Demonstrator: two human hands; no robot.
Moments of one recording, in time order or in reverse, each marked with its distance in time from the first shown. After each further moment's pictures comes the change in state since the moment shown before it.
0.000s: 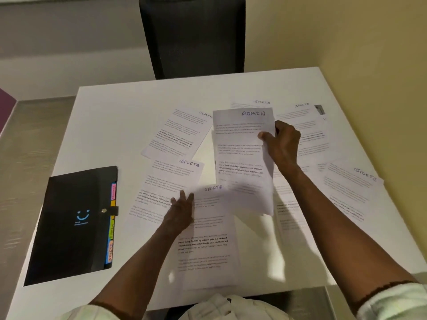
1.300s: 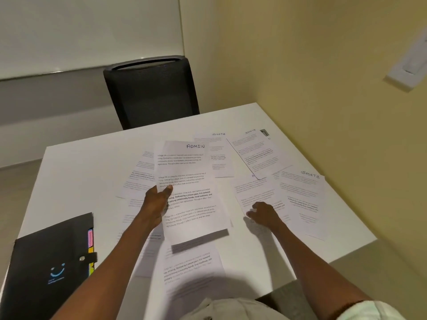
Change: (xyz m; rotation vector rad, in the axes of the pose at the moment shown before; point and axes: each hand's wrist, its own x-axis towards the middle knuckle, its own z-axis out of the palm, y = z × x) left_hand -0.052 0.051 -0.121 -1.463 0.133 0.097; right_hand -0.120 0.120 -0.044 -0.594 -0.504 0.341
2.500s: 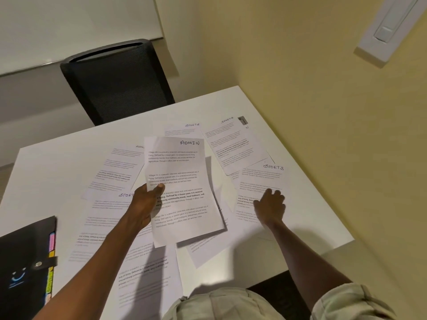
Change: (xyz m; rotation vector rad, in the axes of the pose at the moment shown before) left_hand -0.016 -0.011 0.147 0.120 0.090 -0.041; right_hand 0.060 0.143 -0.029 -0.020 0.304 0.191
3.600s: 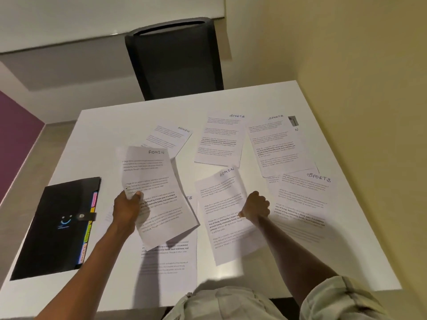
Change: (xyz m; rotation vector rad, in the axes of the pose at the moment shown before) left_hand -0.006 -0.052 -0.121 0.084 0.537 0.014; right_hand -0.010 -0.126 0.044 -0.043 -0.401 -0.082
